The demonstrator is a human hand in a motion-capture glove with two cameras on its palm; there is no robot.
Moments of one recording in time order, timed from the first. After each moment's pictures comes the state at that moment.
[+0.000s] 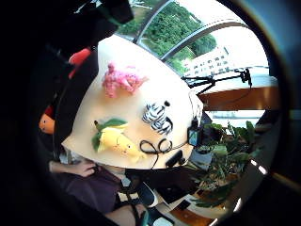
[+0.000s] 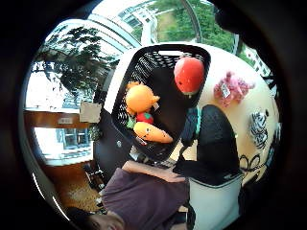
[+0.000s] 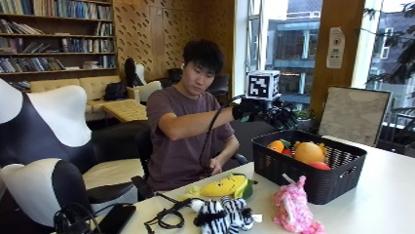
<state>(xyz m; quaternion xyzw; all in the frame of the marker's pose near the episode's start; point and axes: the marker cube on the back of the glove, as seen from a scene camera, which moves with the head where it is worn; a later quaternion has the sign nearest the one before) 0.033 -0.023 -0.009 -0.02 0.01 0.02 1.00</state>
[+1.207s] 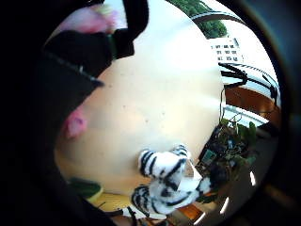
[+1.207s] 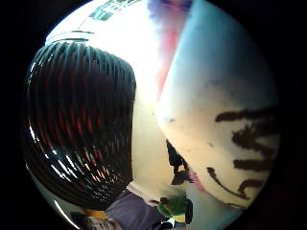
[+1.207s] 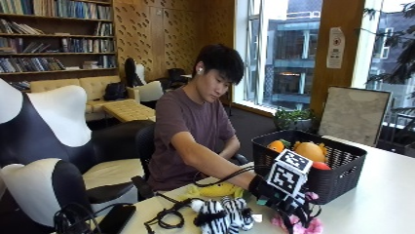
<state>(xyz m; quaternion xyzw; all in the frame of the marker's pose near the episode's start) 0.138 -0.119 0.212 -0.13 -0.02 0.05 0.99</state>
